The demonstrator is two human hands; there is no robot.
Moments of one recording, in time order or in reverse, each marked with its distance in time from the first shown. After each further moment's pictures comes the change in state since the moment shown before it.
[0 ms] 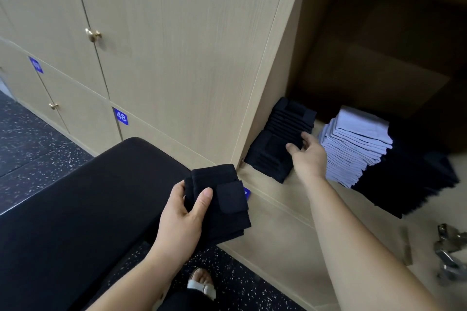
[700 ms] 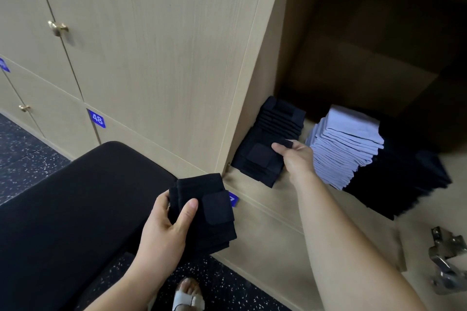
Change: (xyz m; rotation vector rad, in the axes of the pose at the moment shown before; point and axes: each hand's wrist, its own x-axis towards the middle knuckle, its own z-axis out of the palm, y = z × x) left_hand 0.018 -0.019 0.009 0.040 -0.007 -0.023; right_hand 0.018 0.001 0.010 0.499 -0.101 0.257
